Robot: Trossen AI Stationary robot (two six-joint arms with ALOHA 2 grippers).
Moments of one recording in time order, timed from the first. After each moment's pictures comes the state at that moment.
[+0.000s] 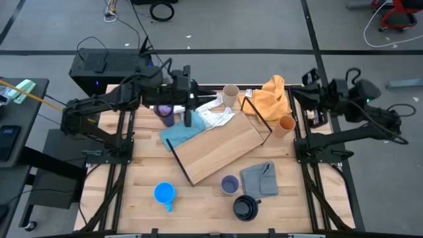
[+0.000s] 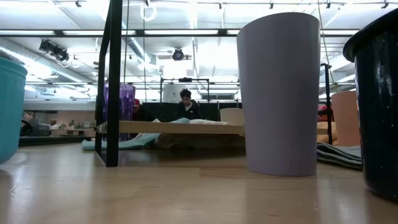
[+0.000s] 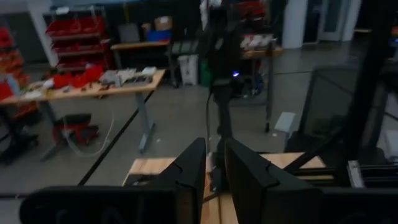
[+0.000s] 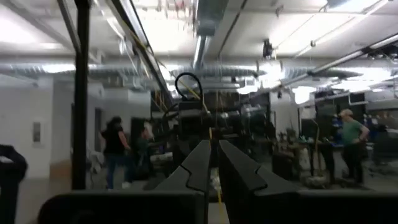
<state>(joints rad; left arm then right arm) 0.12 1.41 1.64 -0.26 0.02 0.09 -0.02 0.66 1.03 0.03 0.03 -0.03</state>
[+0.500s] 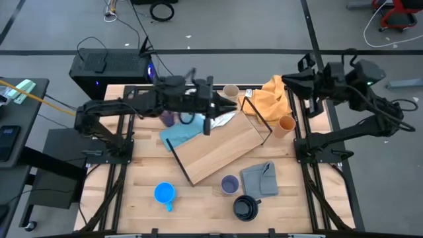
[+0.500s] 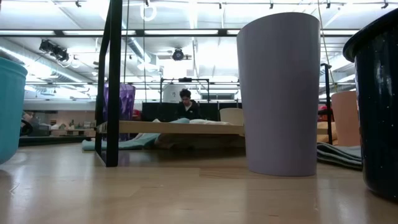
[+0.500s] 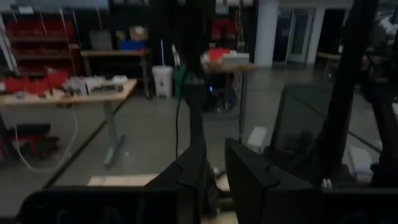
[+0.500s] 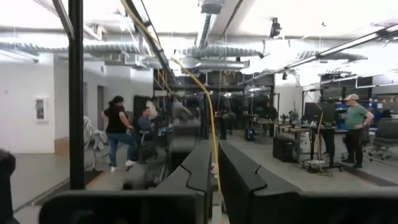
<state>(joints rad) 0.07 1.59 1.64 -0.02 0.10 0.01 -0.06 0.87 1.37 -0.18 -0.04 -0.02</state>
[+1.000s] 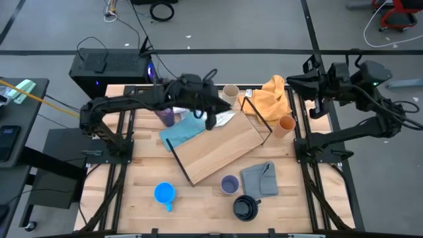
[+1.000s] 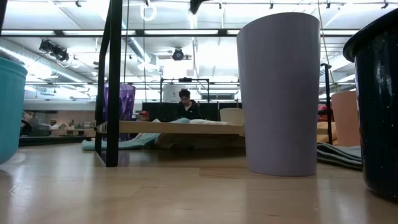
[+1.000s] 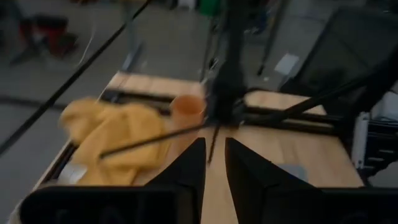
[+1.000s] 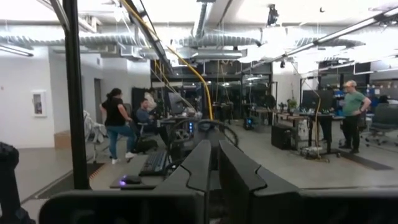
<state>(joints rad) 0.18 1.62 1.64 -0.37 0.10 -0.06 -0.06 0.83 1.37 -0.28 -0.01 0.00</state>
